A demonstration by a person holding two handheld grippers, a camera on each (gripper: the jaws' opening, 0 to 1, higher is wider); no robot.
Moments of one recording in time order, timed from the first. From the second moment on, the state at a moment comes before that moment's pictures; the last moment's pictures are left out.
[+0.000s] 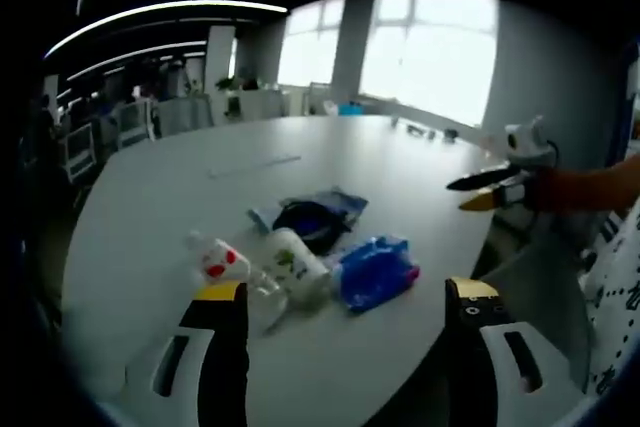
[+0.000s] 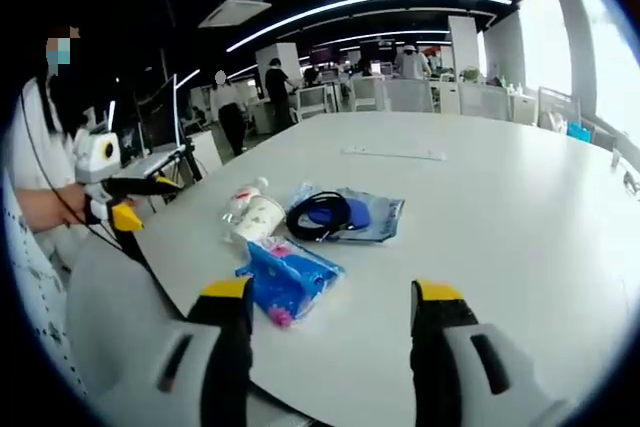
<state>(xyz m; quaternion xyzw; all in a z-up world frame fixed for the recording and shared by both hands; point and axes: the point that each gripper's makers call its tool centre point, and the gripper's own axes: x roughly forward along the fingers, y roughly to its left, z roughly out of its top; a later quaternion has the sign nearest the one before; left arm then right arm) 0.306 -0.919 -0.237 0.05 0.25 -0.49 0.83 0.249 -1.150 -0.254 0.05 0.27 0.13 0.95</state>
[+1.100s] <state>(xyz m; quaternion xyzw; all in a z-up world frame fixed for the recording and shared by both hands) 0.312 -0.908 -0.232 0.03 0.24 -0.50 0.83 0.255 -1.149 -0.250 0.05 0.26 0.15 0.95</state>
